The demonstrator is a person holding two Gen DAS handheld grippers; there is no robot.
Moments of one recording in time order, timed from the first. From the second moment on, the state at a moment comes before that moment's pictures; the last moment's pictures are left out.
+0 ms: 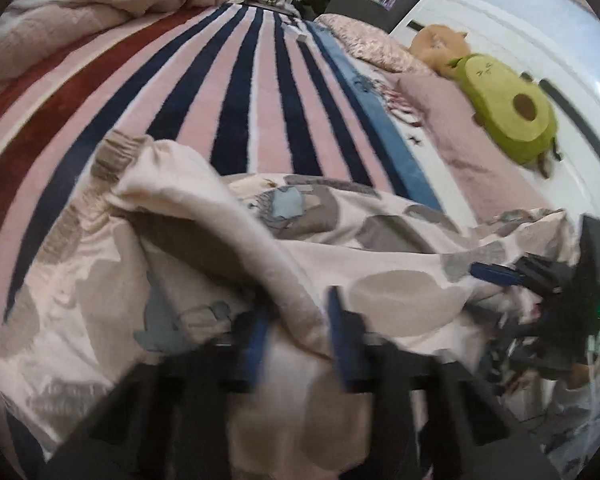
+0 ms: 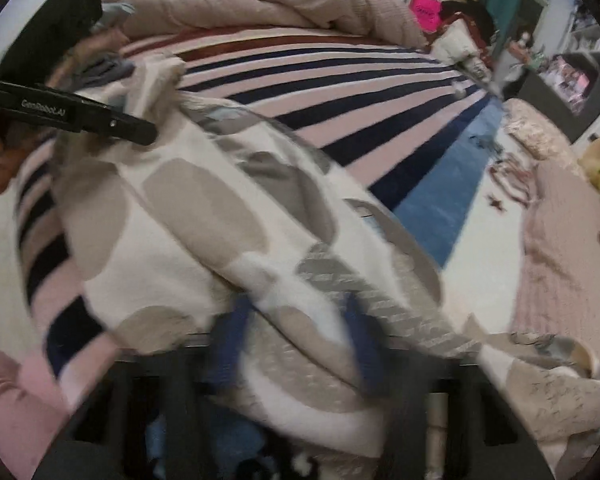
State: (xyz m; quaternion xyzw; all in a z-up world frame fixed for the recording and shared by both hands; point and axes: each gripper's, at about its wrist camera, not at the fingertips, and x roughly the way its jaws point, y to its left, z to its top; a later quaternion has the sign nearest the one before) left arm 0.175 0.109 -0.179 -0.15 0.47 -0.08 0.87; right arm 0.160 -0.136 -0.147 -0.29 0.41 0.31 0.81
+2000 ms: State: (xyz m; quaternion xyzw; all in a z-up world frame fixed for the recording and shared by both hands) left arm 0.085 0.239 -0.136 -0.22 0.29 0.22 0.91; right arm 0.082 -0.252 -0.091 0.01 0.41 0.21 0.88
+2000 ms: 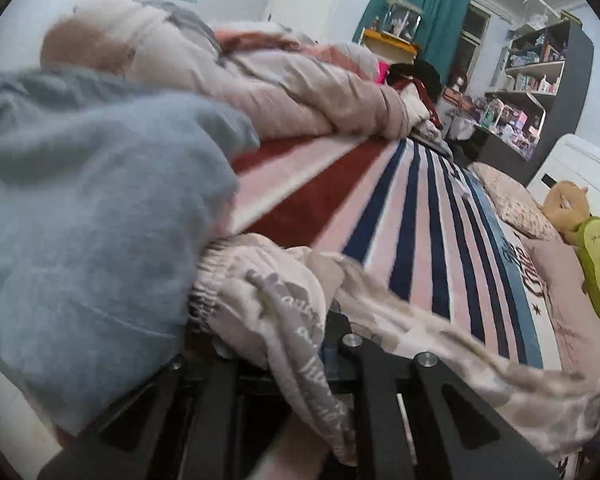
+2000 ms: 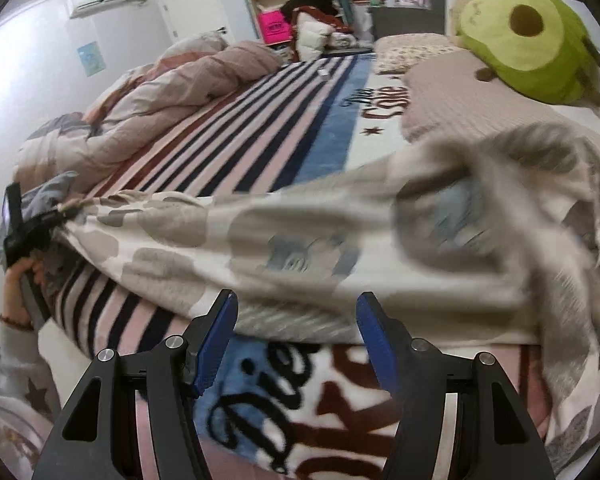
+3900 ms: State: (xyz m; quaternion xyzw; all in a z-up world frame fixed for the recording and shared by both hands) left arm 0.139 0.067 -0.125 -0.11 0.38 -0.06 0.92; right arm 0.098 -0.378 -0.058 -0.10 0.43 0.03 0.90
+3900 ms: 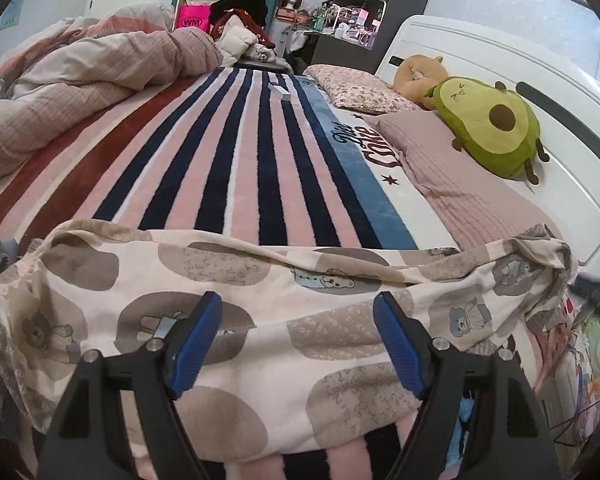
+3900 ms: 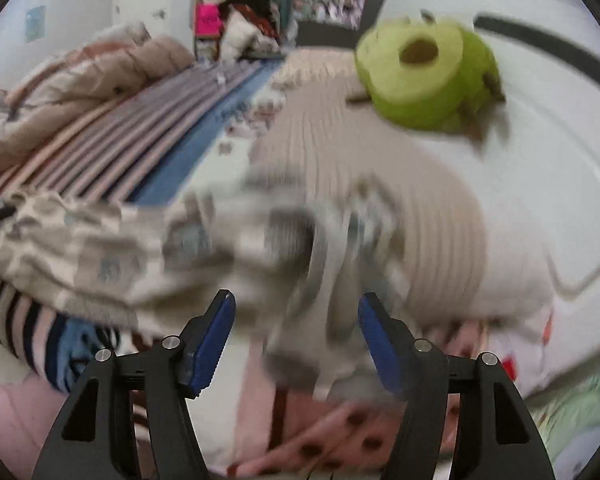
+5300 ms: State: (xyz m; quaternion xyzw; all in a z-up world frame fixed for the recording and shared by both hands) left arm 0.052 0.186 -0.166 -0.23 0.42 0.13 0.87; right arm 0.138 -0.396 -0.007 0.02 0.33 0.02 0.94
